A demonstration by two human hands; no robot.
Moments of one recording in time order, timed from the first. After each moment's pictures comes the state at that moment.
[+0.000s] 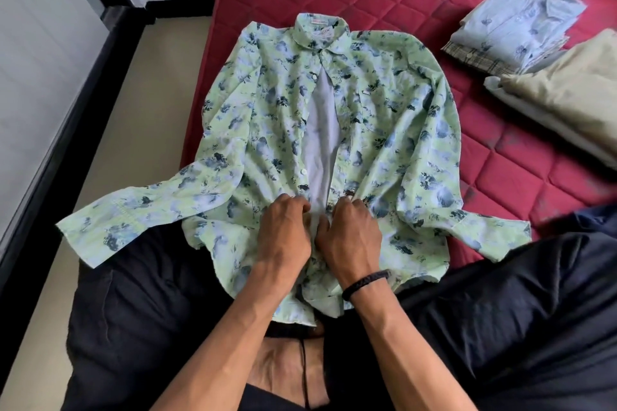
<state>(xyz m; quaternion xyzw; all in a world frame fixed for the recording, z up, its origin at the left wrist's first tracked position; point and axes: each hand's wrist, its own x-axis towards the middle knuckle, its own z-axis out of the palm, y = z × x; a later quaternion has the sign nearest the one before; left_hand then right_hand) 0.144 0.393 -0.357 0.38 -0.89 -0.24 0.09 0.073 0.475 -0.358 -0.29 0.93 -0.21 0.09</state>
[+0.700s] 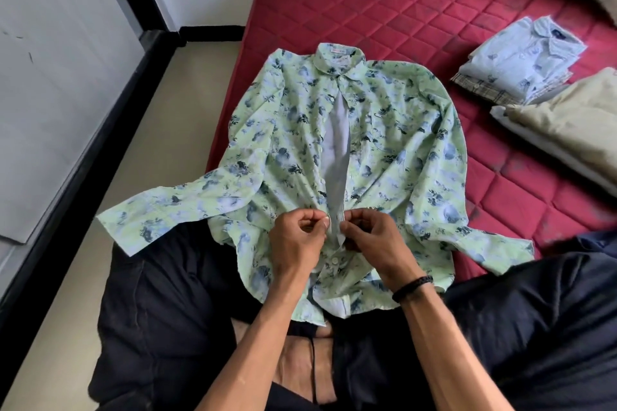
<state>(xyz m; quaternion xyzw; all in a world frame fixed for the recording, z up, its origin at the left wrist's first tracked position) 0.158 0.412 -0.353 0.50 -0.67 -0.49 0.25 0.043 0.507 -0.348 -0.17 0.71 -0.55 0.41</state>
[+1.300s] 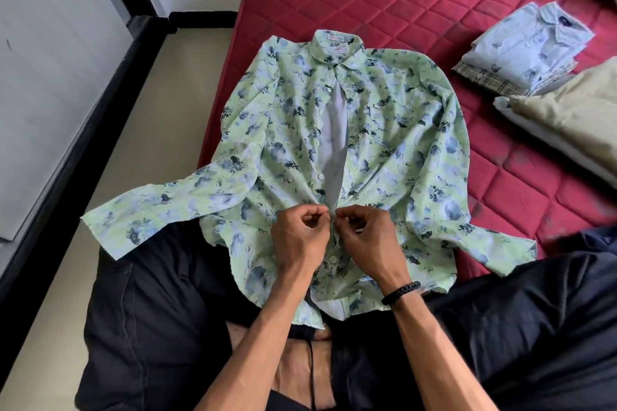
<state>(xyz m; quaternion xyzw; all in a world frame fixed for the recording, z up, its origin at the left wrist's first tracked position) 0.142 0.409 -0.359 0.50 -0.67 -0.49 0.24 0.049 0.497 -0.358 -0.27 0.80 -0.48 0.24</state>
